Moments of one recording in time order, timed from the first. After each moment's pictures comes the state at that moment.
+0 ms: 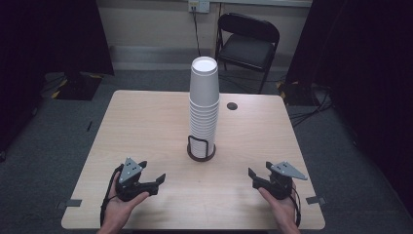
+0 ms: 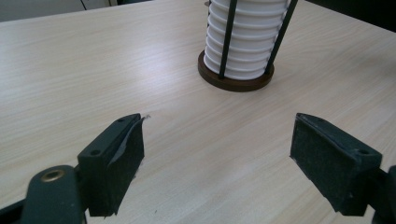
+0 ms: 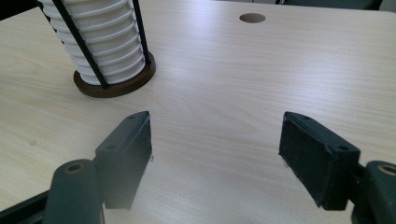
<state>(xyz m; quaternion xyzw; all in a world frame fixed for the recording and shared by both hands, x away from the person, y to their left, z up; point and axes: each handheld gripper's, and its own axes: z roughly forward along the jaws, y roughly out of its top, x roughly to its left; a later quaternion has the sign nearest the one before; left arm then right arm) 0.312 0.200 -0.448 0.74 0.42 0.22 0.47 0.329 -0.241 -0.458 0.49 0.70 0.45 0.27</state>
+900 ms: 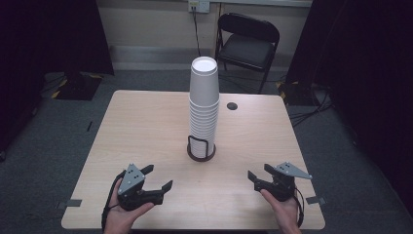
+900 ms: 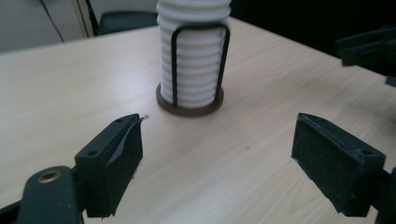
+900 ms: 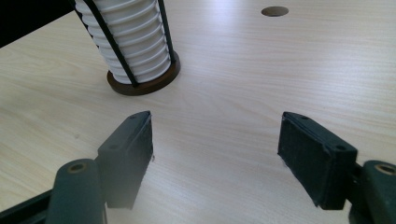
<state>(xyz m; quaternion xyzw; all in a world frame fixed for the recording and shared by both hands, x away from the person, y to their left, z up) 0.283 0.180 -0.420 0.74 0.37 0.22 0.51 0.322 -0.242 -0.447 0.48 0.71 0.46 0.22</state>
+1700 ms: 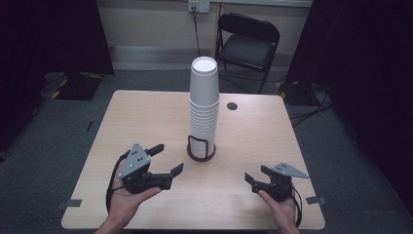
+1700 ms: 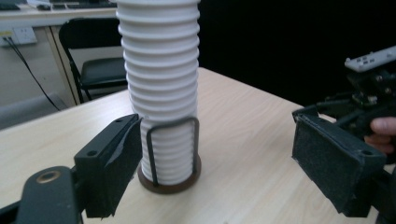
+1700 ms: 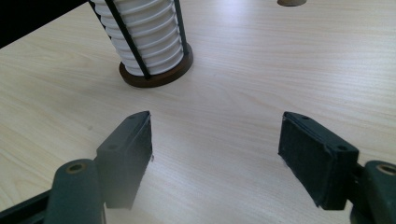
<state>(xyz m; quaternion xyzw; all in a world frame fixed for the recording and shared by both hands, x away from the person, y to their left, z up) 0.301 0.158 -0.349 0.73 0.31 0.22 0.57 0.322 -0.237 -0.449 0.48 0.72 0.46 0.20</state>
